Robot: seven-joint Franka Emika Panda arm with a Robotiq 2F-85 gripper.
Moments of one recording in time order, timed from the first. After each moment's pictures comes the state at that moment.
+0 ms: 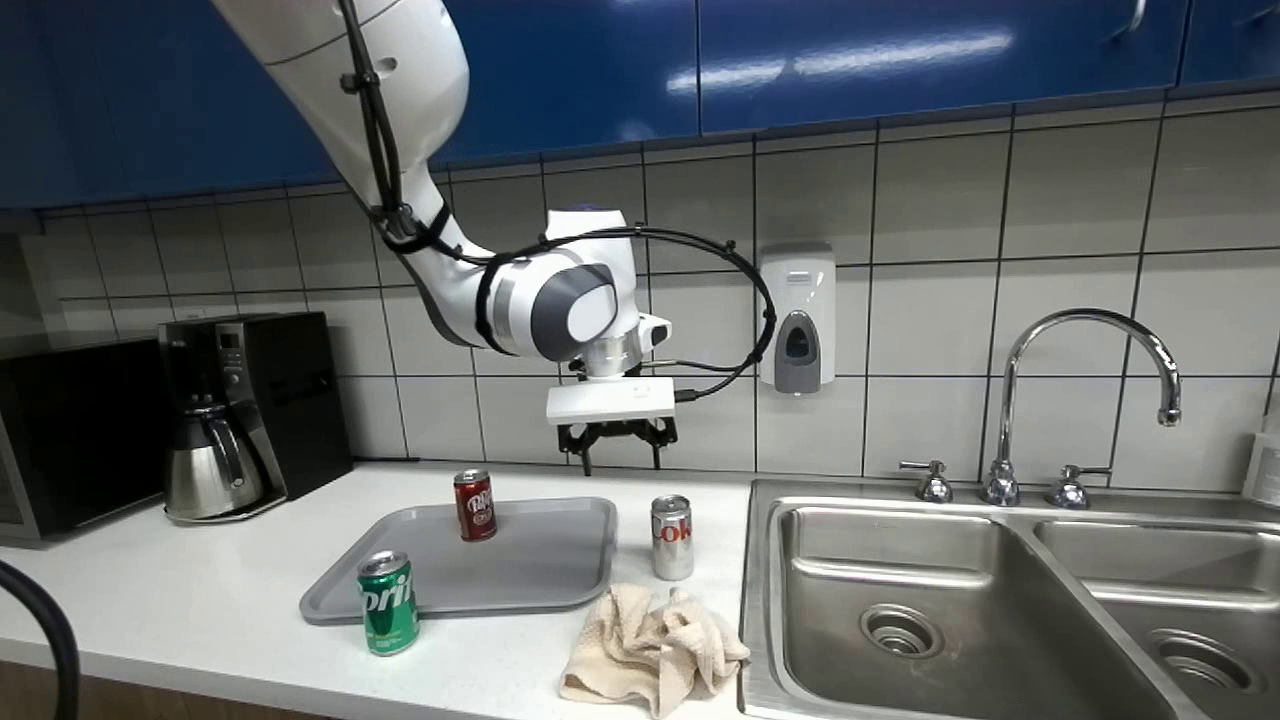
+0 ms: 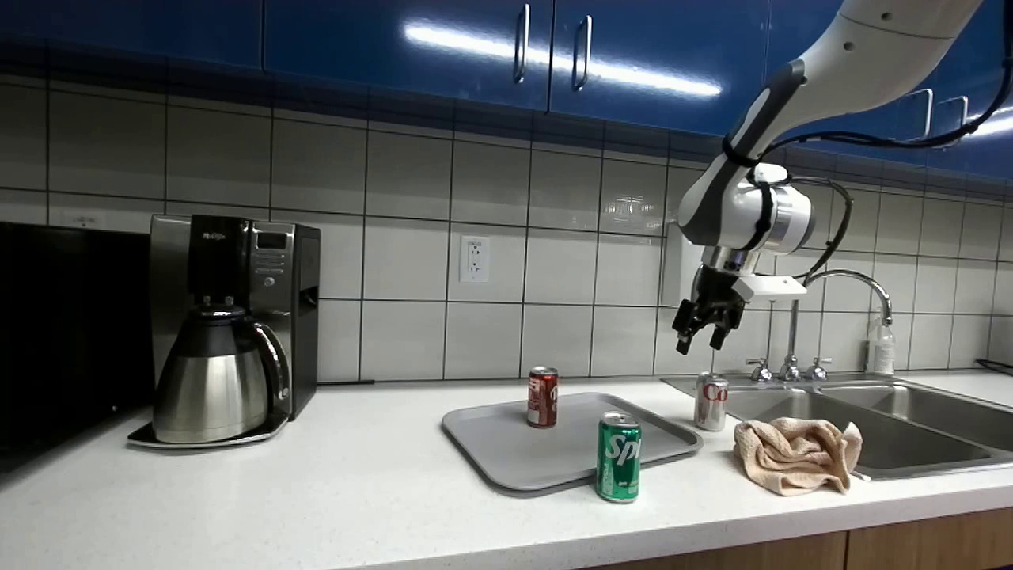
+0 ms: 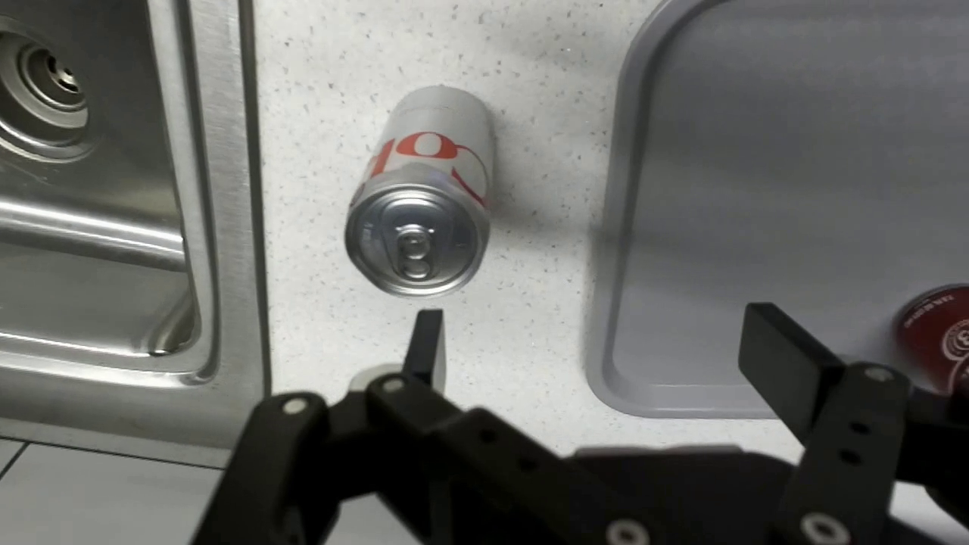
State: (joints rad) arm -0.21 0.14 0.00 -2.26 0.17 2.71 -0.61
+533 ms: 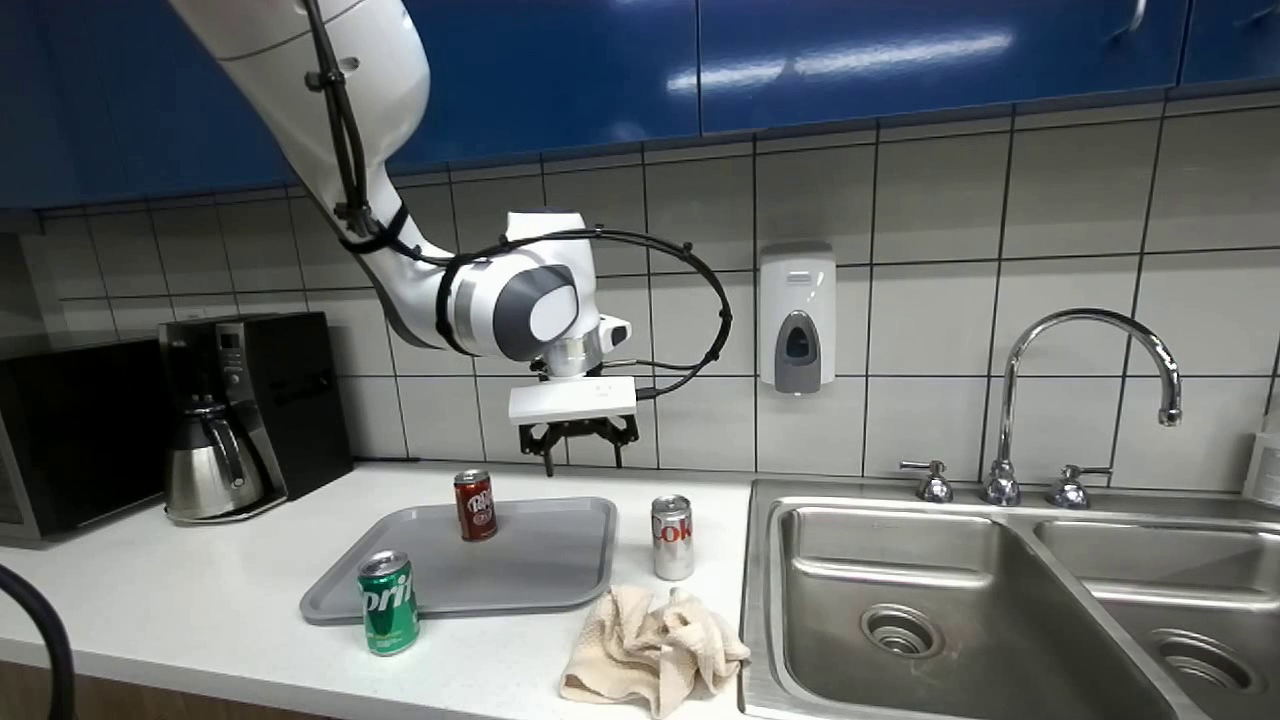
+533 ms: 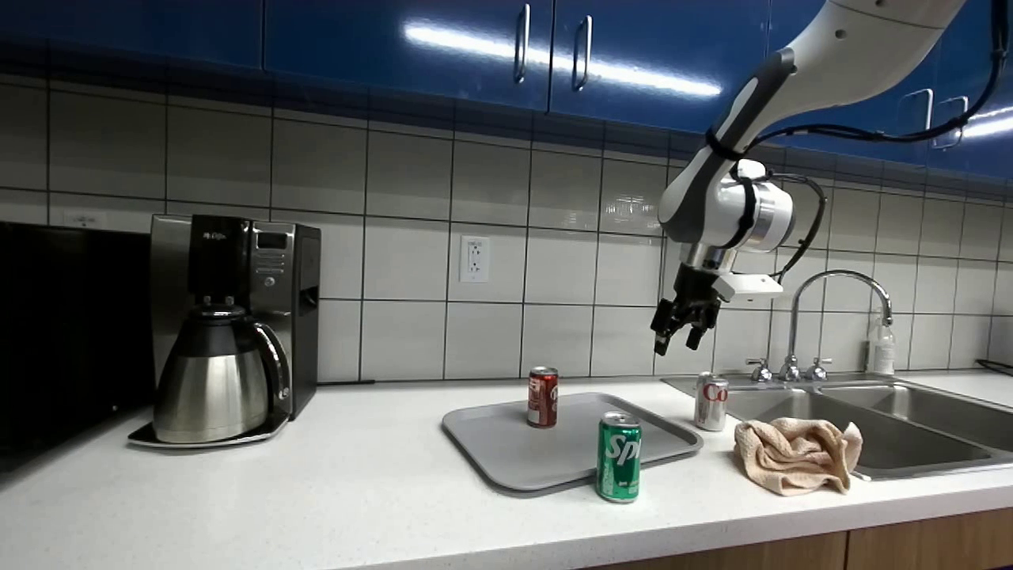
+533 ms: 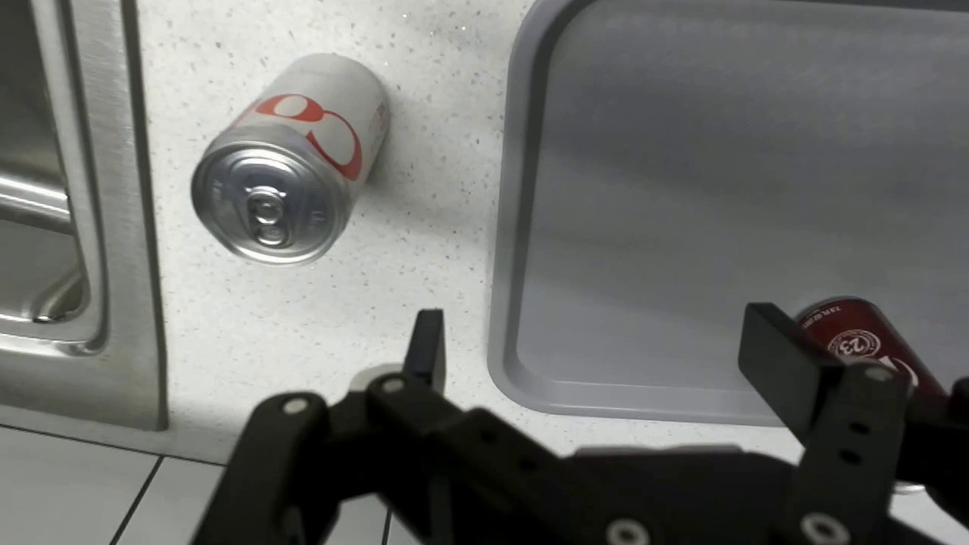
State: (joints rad) arm -0.13 0.12 0.01 -2.30 0.17 2.71 -0.61
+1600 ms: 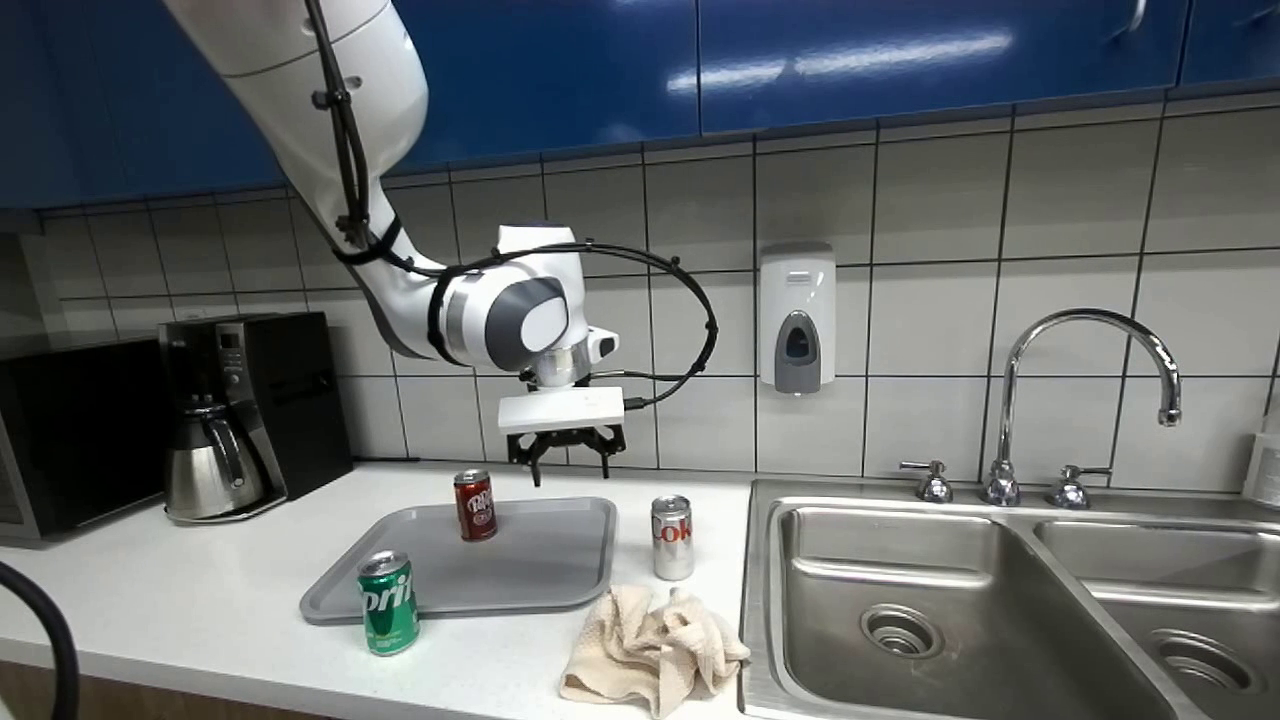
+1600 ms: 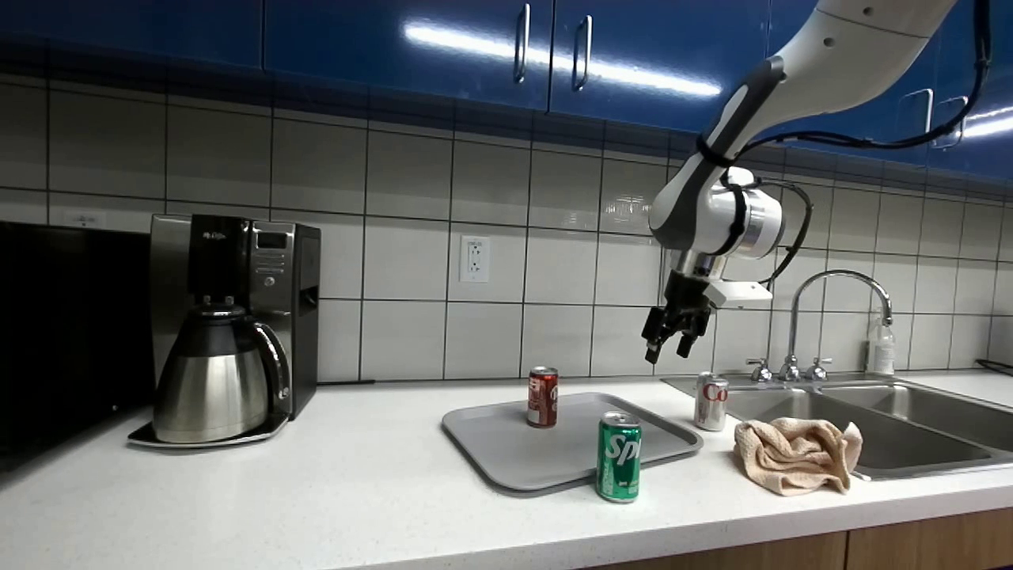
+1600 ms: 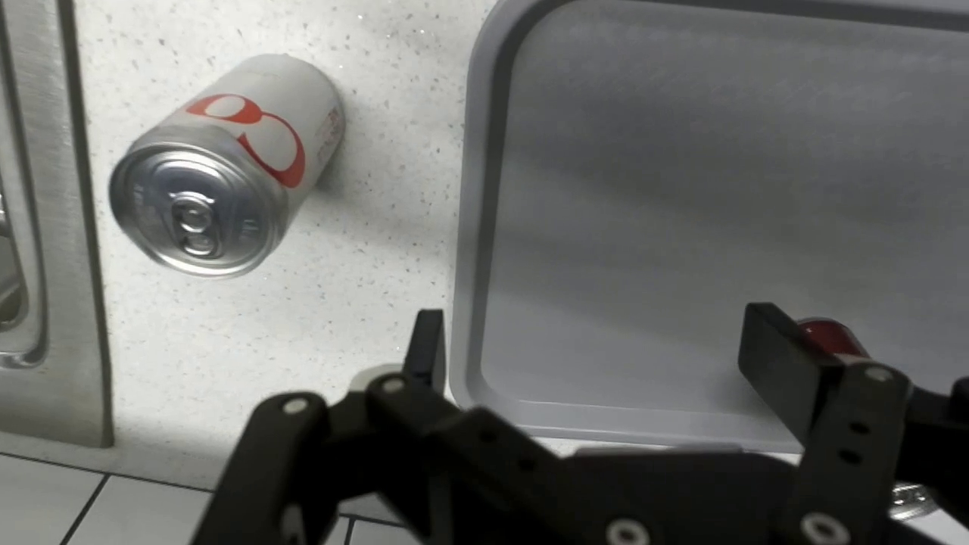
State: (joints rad) arm -0.11 0.14 0.02 -2.29 0.17 2.71 -0.61
